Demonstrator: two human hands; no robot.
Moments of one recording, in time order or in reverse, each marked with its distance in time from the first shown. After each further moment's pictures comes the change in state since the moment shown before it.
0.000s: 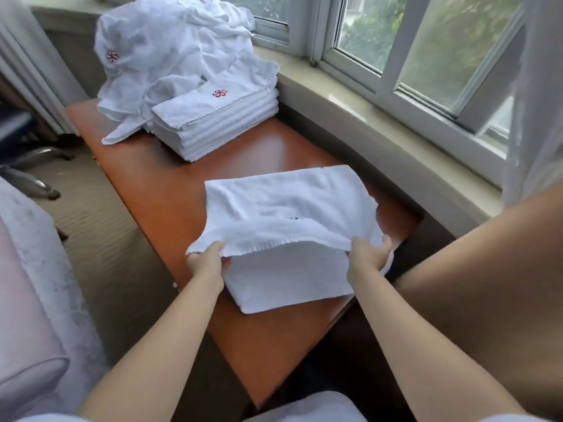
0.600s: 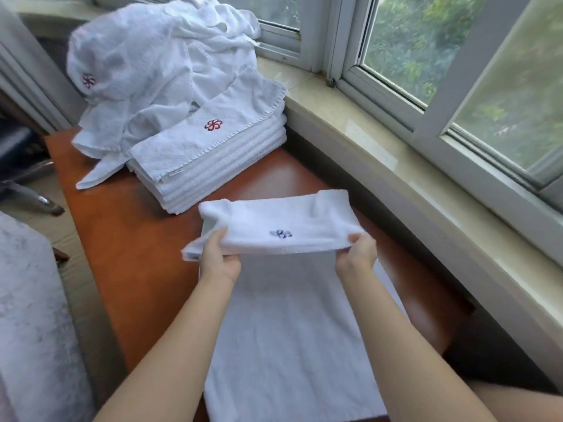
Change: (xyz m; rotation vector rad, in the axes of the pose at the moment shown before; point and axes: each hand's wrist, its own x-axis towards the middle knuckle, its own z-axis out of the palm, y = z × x) left_hand 0.107 0.084 0.184 -0.453 -0.262 -0.040; right_hand 0.102 -0.089 0.187 0.459 -0.149 0.284
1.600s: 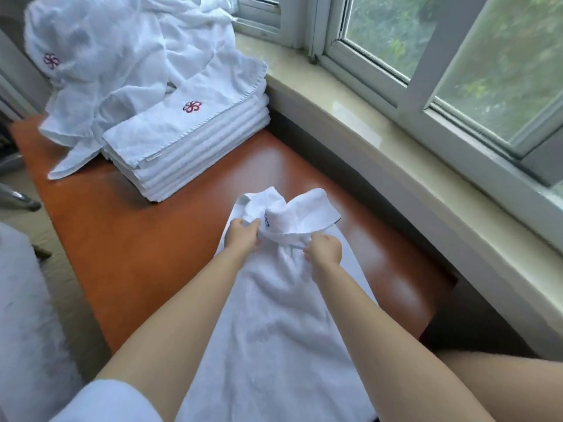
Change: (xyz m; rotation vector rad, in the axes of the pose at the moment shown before) left_hand 0.015 -0.051 0.012 1.096 -0.058 -0.007; right_hand 0.025 0.055 -0.034 -0.838 -0.018 -0.062
